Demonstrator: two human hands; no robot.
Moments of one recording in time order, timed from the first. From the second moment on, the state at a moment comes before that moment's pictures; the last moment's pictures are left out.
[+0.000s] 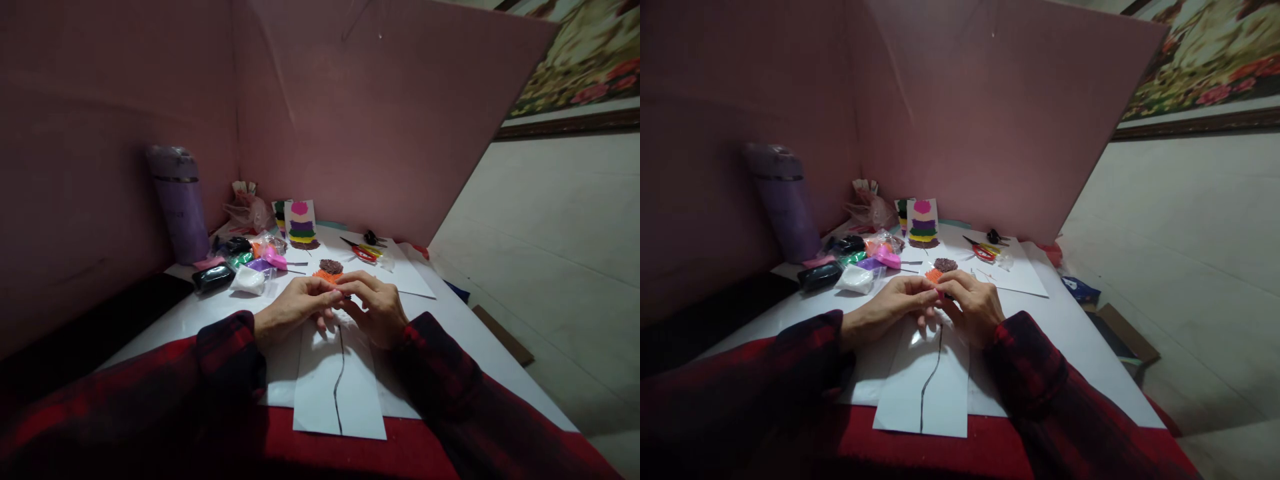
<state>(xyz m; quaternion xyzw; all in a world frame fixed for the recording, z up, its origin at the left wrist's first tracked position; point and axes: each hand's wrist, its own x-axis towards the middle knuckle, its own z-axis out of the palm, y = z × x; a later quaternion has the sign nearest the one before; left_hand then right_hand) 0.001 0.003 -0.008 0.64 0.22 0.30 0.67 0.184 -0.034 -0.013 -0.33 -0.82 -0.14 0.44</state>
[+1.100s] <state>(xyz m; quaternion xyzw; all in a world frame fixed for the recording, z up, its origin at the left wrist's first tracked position) 0.001 0.004 -0.007 0.66 0.22 0.31 0.65 0.186 -0.032 -0.016 -0.33 -0.82 -0.14 0.44</state>
